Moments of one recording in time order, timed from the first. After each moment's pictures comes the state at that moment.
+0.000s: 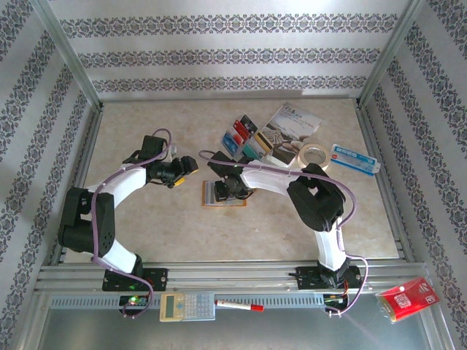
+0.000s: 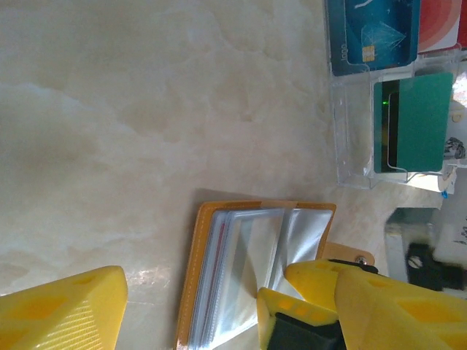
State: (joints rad) left arm -0.14 1.56 0.91 -0.35 0.55 -0.68; right arm 0.82 2.01 1.39 -0.68 -0.03 0.63
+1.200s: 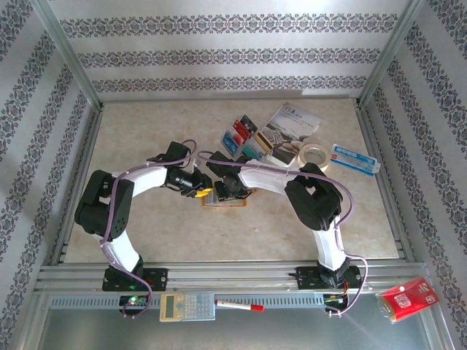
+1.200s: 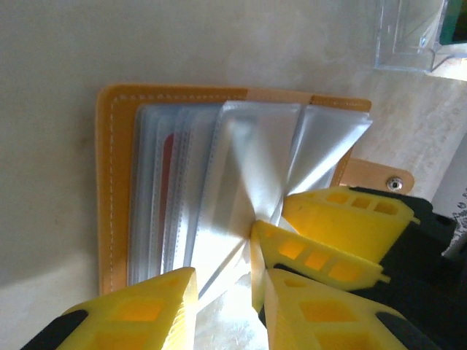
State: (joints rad) left arm -0.31 1.74 0.97 -0.39 0.66 -0.68; right arm 0.82 2.04 1.41 -0.71 -0.01 0.63
